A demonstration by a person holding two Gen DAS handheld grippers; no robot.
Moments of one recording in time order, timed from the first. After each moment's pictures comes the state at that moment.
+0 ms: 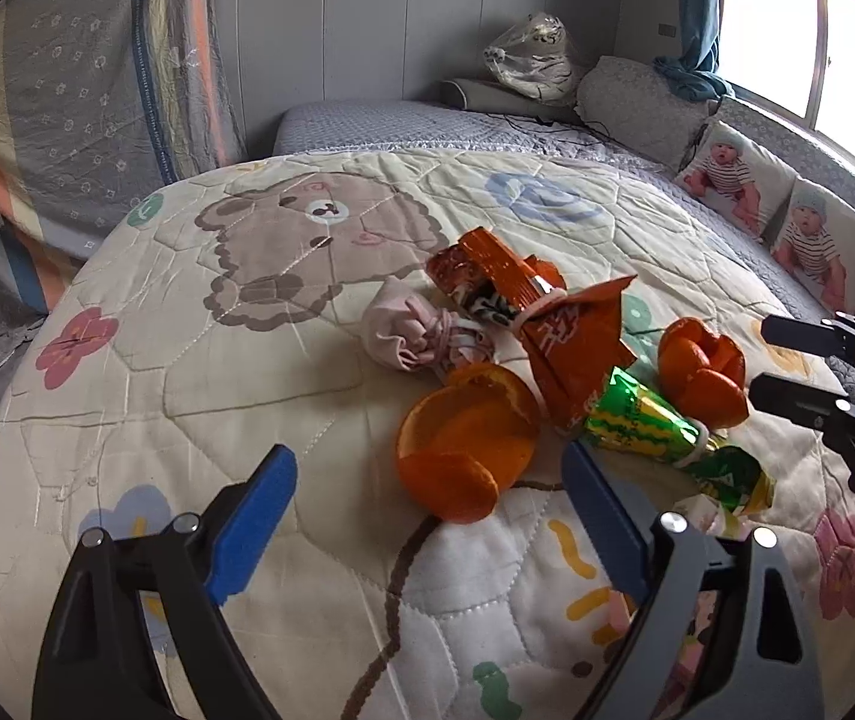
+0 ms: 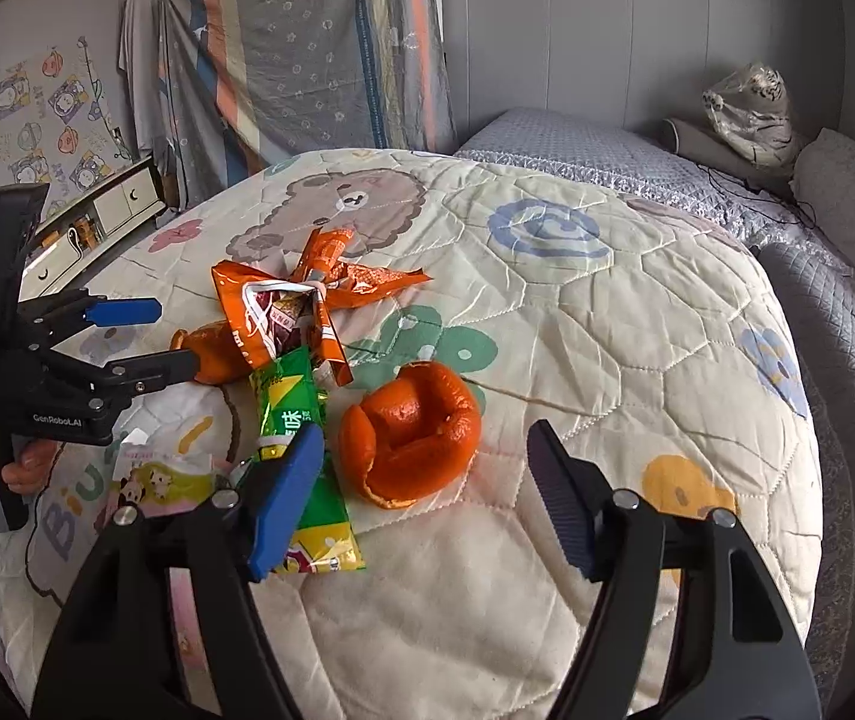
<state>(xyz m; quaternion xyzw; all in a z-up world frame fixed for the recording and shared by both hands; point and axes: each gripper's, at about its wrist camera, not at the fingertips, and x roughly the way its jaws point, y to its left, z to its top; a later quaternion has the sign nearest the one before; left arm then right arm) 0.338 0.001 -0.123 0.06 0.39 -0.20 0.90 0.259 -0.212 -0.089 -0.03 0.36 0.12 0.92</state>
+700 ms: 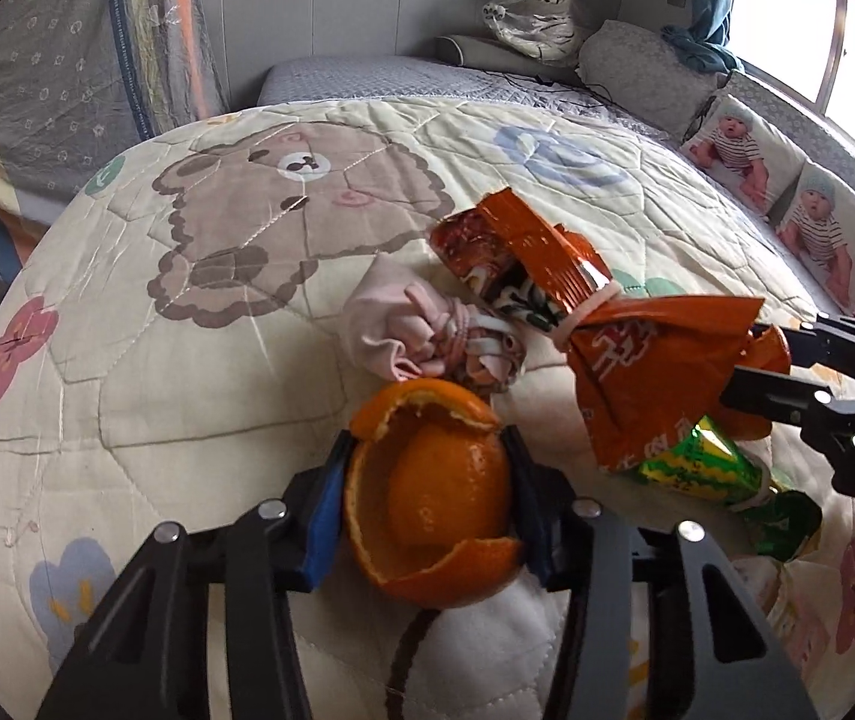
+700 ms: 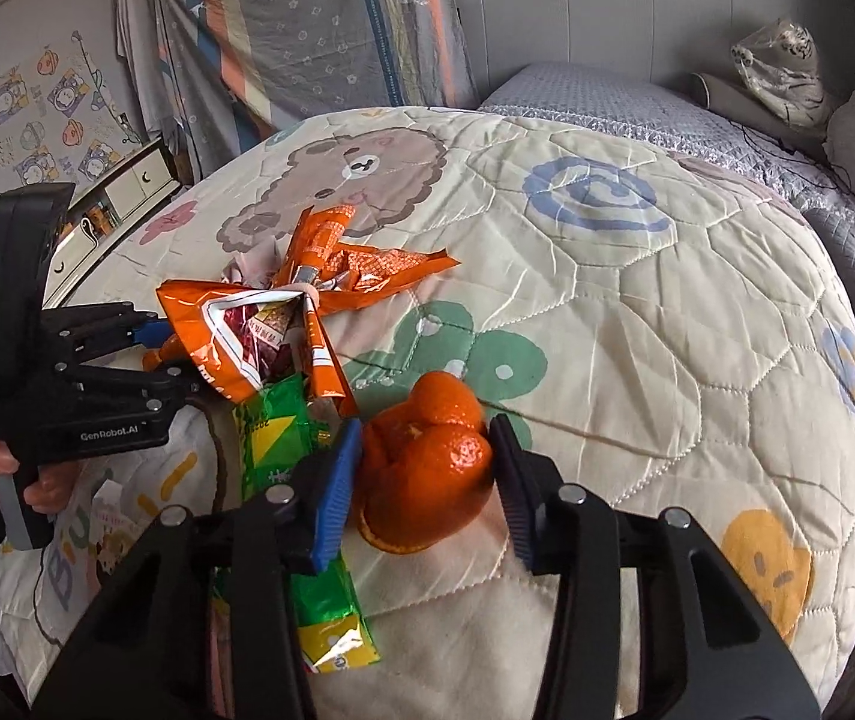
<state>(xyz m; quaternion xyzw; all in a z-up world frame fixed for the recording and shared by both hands) 0.384 -0.008 -0.148 0.05 0.44 -0.21 0.87 0.308 -0.201 -0.108 0.00 0.41 0.15 0.90</state>
